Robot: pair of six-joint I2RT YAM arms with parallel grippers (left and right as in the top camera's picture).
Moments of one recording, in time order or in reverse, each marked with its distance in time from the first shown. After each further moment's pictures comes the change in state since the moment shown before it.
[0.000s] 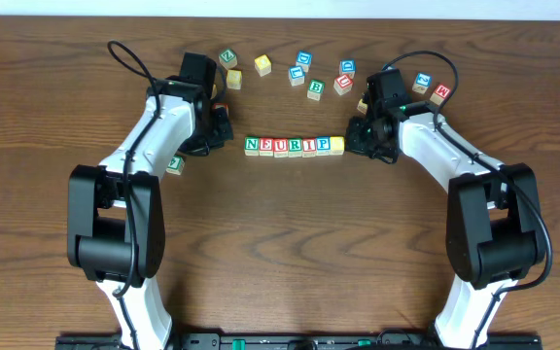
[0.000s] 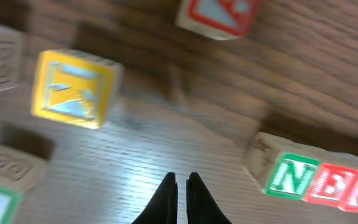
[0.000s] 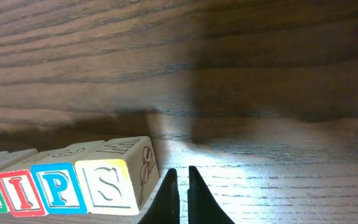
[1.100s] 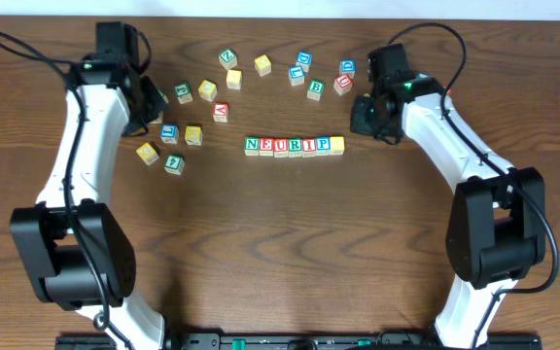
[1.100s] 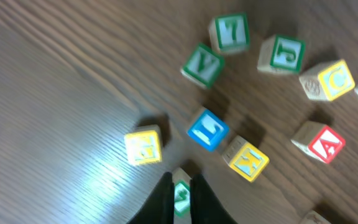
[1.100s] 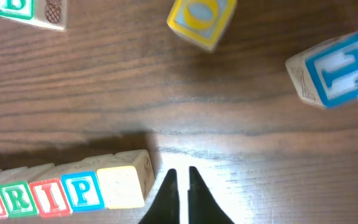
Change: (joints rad) left arm 0.216 -0.133 0.110 -0.126 -0.212 -0.080; right arm -0.004 0.000 0.189 -0.190 0.106 -0.019
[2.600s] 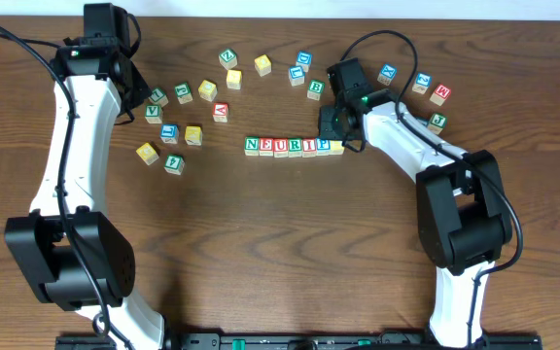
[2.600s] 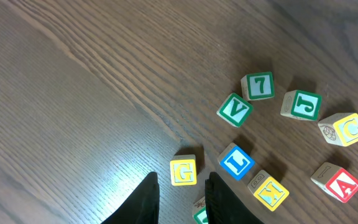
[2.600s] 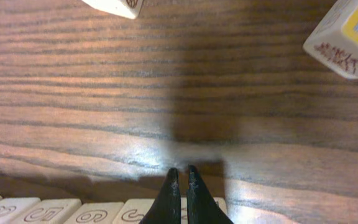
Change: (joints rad) left arm 0.018 0.000 0.155 -0.102 -0.181 -0.001; right arm 0.131 0.124 -0.001 0.190 0.060 -0.013
